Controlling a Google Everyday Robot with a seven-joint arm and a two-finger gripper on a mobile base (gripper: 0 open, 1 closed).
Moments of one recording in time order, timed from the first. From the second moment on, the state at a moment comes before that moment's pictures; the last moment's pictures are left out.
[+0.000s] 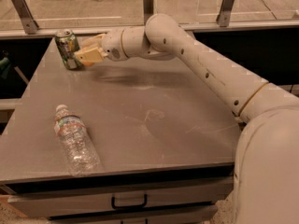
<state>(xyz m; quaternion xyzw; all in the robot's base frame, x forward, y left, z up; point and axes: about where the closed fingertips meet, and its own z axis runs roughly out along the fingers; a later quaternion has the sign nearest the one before) 0.708 0.191 0.900 -0.52 0.59 0.34 0.51</state>
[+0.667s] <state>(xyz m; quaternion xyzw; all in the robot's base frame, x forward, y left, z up) 0.707 0.195 0.893 -0.50 0.60 0.36 0.51</state>
